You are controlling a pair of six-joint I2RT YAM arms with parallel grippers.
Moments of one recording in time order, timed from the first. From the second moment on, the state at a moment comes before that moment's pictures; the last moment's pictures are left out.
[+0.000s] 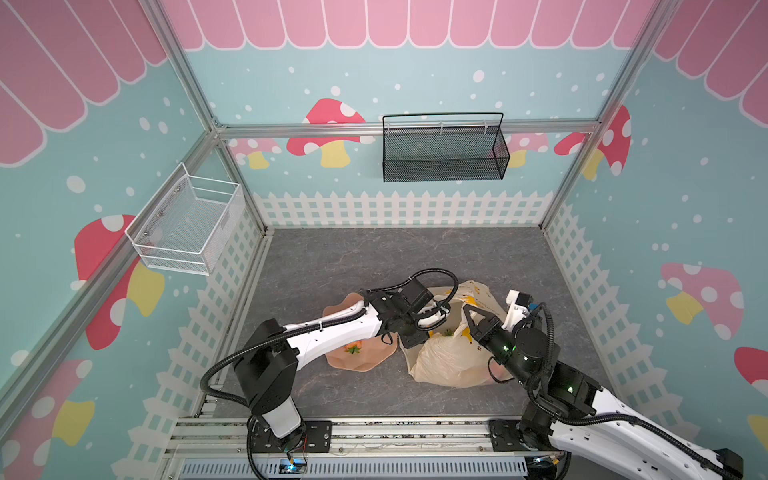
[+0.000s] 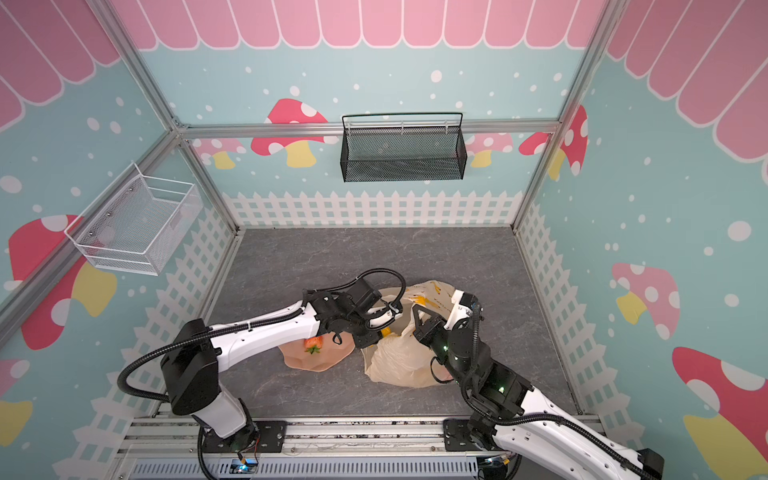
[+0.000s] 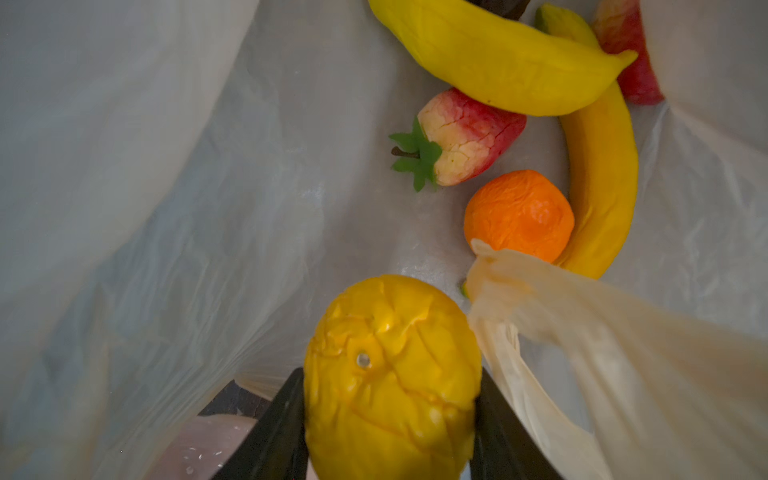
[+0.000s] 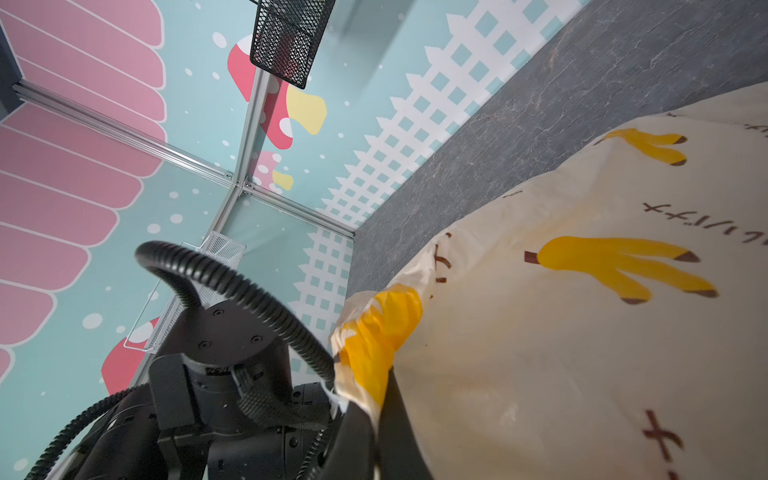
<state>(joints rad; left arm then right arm) -0.91 1.71 1.29 -0.68 0.08 0.28 0.92 0.57 0.56 -0.17 0.41 1.11</state>
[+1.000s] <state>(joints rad) -0.90 1.90 1.52 -0.62 0.32 -0.02 0.92 0.57 0.56 -0.17 0.40 1.11</state>
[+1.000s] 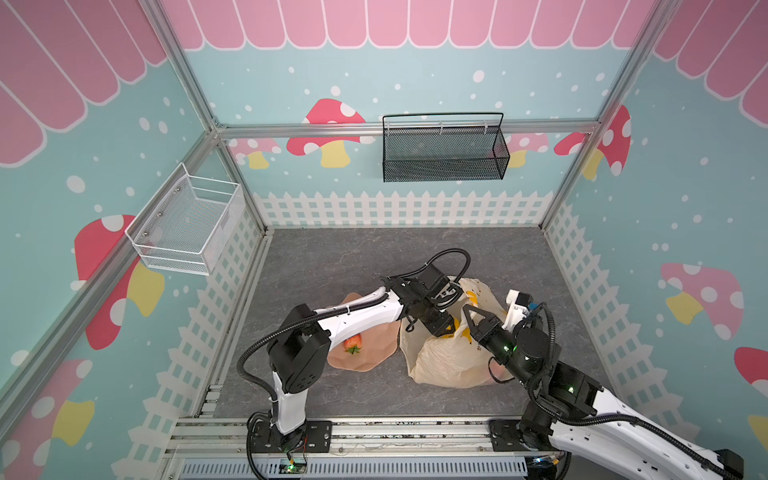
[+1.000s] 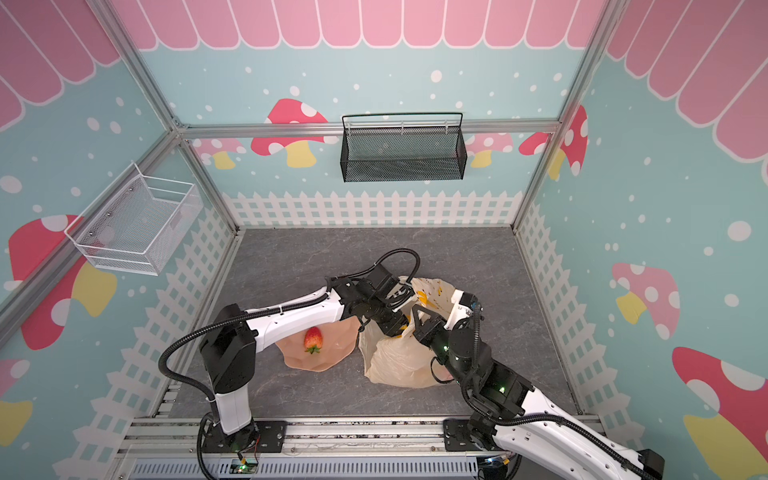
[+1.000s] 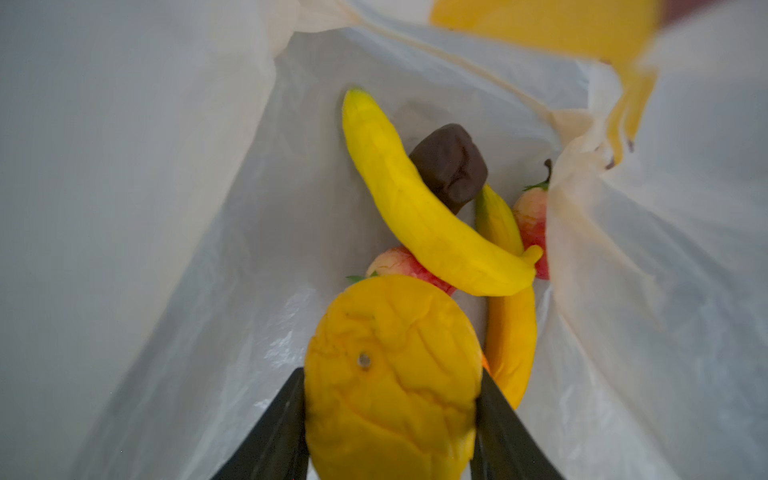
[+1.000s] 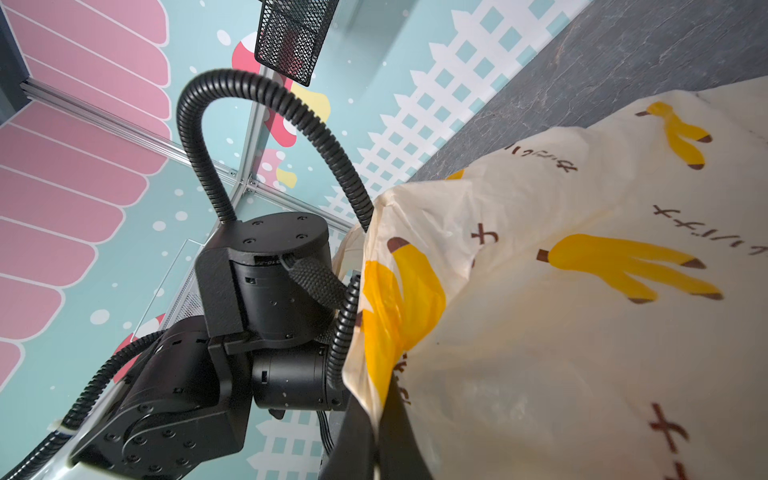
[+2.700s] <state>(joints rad) -0.95 1.90 1.55 -0.68 0.54 -0.37 0.92 0.57 0.56 -0.14 0.40 1.11</state>
